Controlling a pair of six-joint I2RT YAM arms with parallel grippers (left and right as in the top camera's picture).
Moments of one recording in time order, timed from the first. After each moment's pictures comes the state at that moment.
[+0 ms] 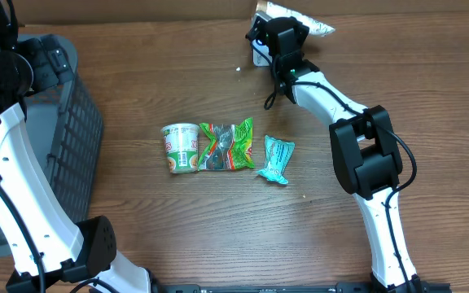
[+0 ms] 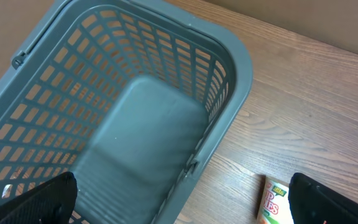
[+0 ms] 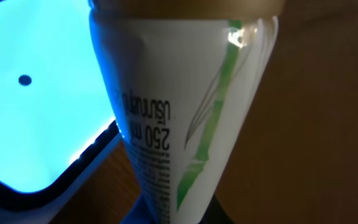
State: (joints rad) left arm 0.25 1.81 2.60 -1.69 -0.24 -0.15; right arm 0.39 2.48 1.94 0.09 0.58 -0.99
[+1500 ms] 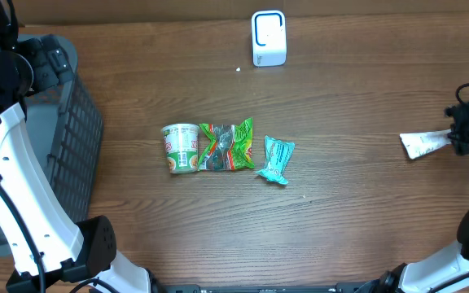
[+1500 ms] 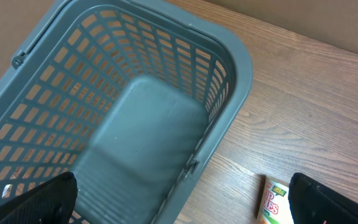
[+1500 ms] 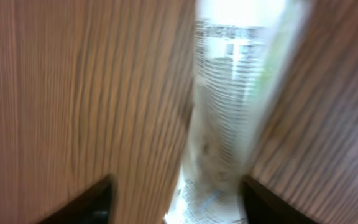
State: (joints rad) left arm 0.25 1.81 2.60 -1.69 -0.24 -0.15; right arm -0.53 1.85 1.32 -0.67 -0.18 0.78
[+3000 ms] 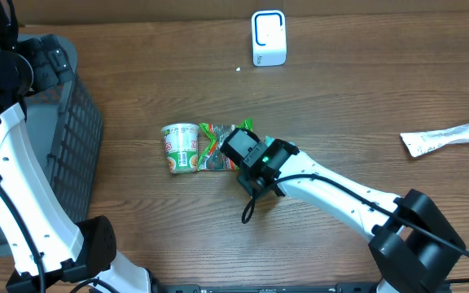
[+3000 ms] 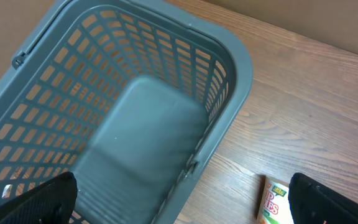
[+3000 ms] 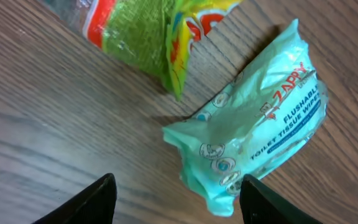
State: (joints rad) left arm 0.25 1.81 2.60 -1.69 -0.24 -0.15; right arm 0.85 1.81 1.26 -0.83 0.20 0.14
